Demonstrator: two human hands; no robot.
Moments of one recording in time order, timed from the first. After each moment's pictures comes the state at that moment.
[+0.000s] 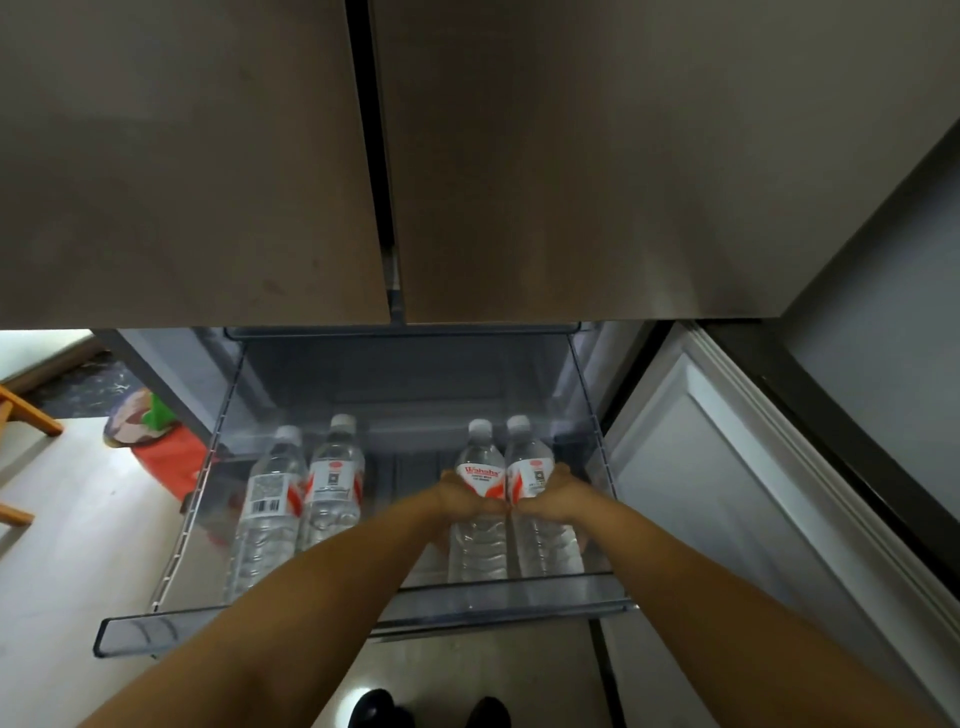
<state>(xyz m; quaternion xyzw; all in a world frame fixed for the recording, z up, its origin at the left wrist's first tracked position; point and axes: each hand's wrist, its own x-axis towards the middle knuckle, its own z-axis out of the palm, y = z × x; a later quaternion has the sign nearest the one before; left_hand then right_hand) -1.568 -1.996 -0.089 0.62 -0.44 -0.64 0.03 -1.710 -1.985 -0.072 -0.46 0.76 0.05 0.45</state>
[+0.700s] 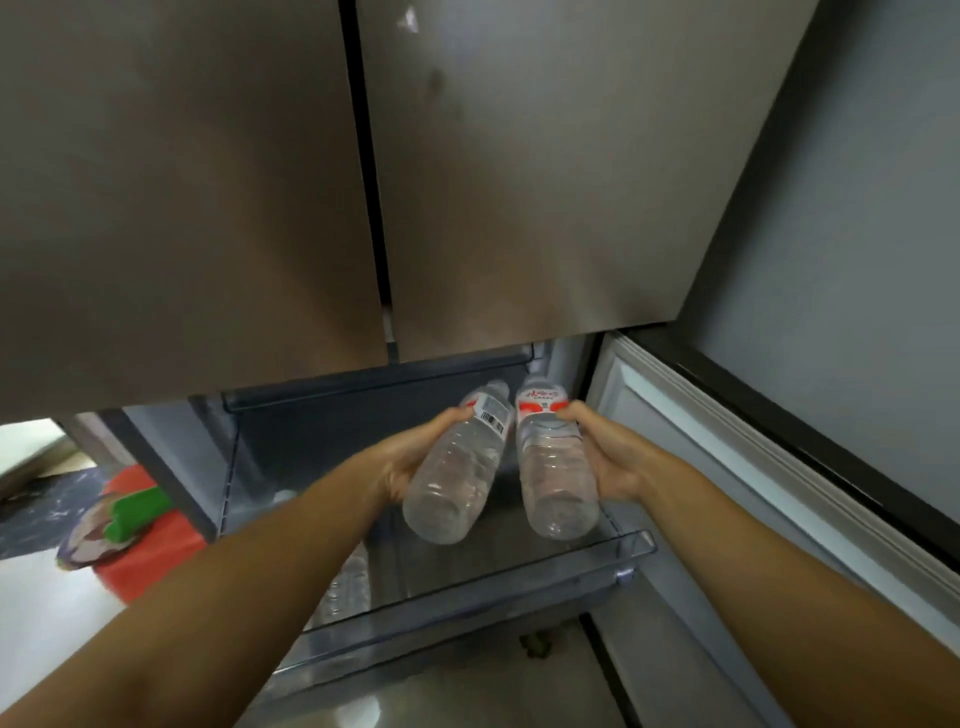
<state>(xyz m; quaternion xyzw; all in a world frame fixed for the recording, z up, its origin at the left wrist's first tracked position) -1.526 -2.017 0.018 0.45 -0.34 -0.81 0.14 -1.742 -1.945 0.026 -0.23 0.54 -0.40 0.71</state>
